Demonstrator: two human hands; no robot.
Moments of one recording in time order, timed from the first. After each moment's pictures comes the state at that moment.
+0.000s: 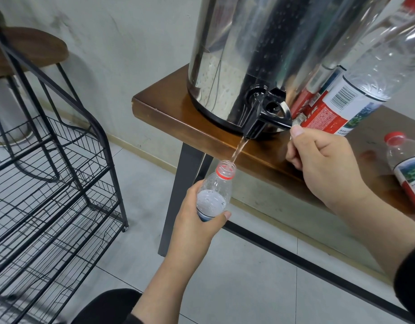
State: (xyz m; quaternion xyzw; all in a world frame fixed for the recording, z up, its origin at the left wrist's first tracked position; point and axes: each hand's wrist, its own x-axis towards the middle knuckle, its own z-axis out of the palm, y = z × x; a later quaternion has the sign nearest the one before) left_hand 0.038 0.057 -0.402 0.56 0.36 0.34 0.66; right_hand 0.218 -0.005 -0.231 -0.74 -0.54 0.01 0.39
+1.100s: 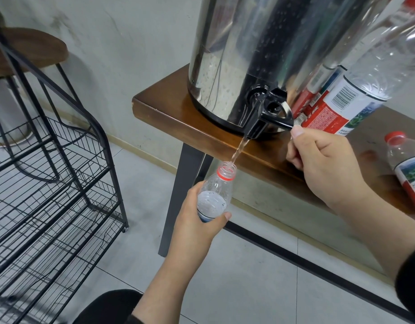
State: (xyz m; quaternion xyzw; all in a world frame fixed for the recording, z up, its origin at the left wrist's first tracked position) left_hand 0.038 0.057 -0.405 0.57 0.37 0.33 0.65; right_hand 0.220 -0.004 -0.232 -0.74 -0.56 0.01 0.38
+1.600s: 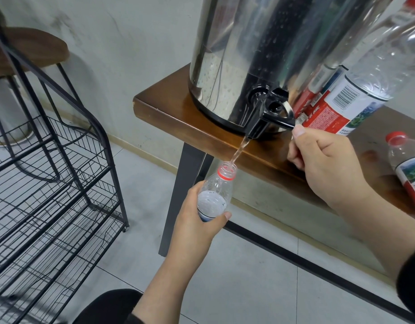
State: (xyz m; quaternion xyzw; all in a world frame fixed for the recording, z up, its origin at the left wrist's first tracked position) left_hand 0.039 0.059 -0.405 0.58 0.37 0.33 0.65; right_hand 0.222 -0.005 -0.231 -0.74 -0.56 0.00 0.37
